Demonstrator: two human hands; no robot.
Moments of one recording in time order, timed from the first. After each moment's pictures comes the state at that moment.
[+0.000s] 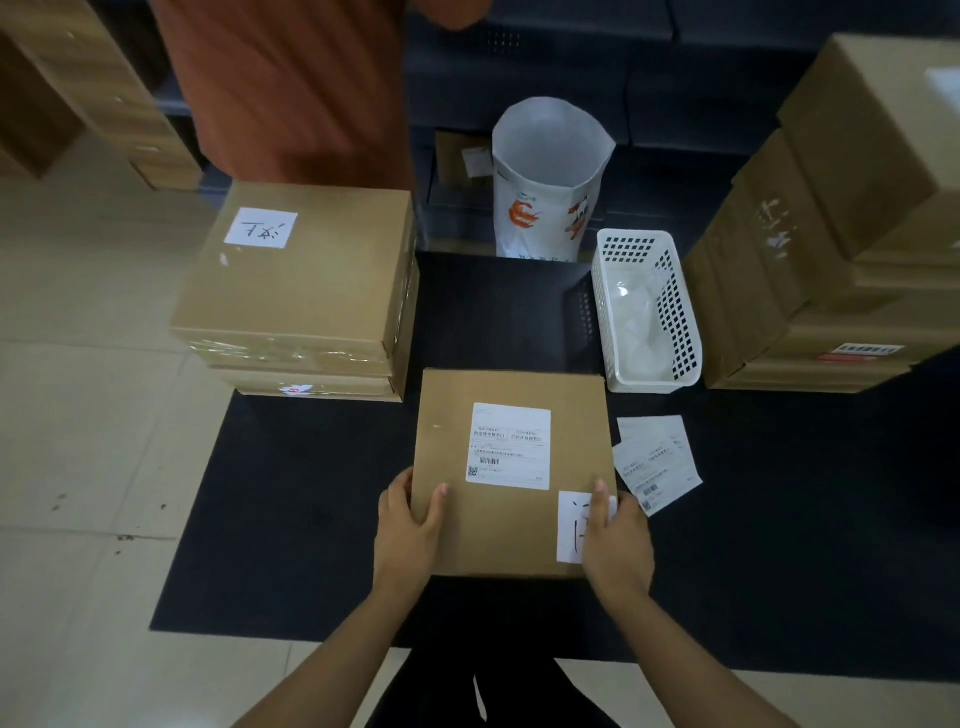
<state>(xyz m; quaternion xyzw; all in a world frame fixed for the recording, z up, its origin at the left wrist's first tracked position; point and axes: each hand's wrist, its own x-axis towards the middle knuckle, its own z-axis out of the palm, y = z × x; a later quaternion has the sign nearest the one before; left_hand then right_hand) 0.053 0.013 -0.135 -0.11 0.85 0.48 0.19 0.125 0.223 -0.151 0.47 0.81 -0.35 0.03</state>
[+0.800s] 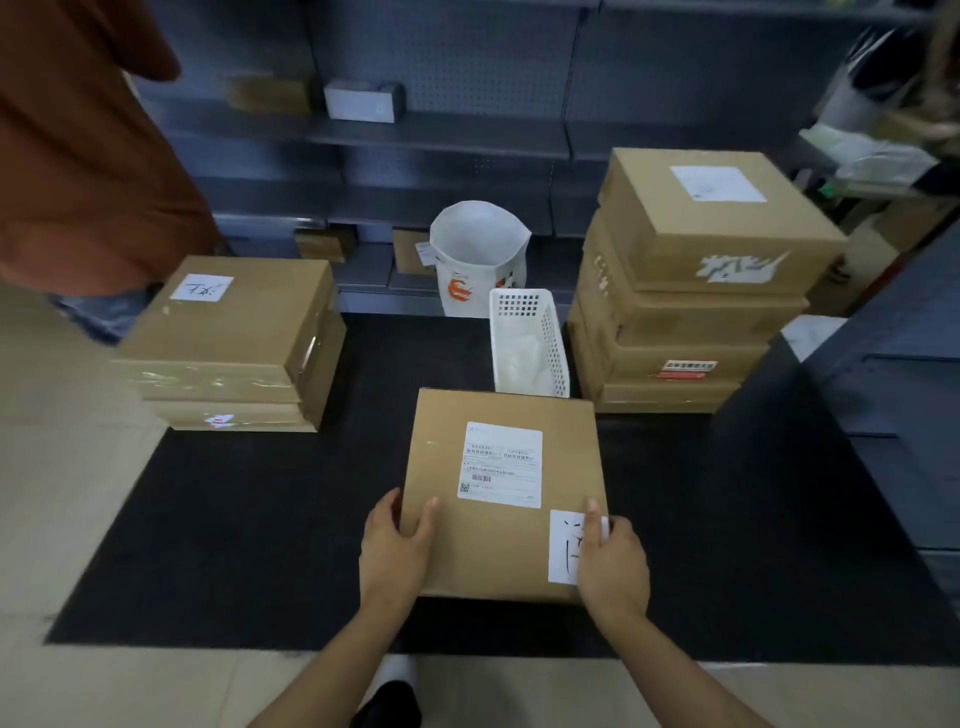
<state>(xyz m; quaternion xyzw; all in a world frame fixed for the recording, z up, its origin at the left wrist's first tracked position) 0.145 0.130 -0.090 -0.09 0.85 0.50 0.11 0.228 0.342 -0.101 0.46 0.81 -0.37 -0.06</state>
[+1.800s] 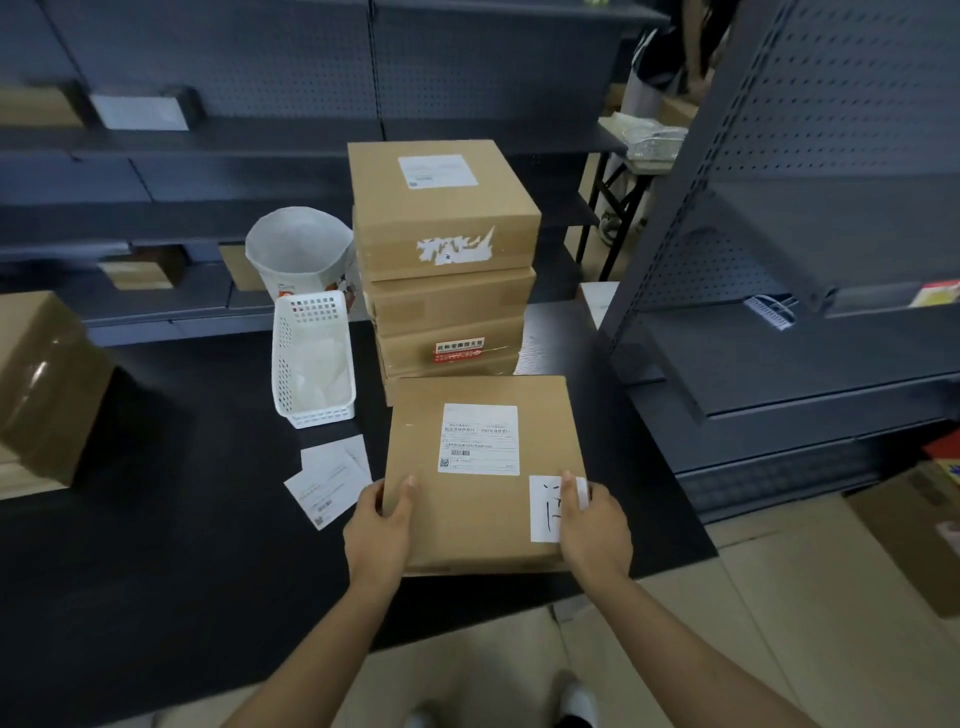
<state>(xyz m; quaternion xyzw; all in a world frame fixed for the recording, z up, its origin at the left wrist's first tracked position) 0.236 0.375 -0.074 -0.05 0.81 0.56 0.17 0.352 0.564 -0.071 0.53 0.78 -0.31 -0.09</state>
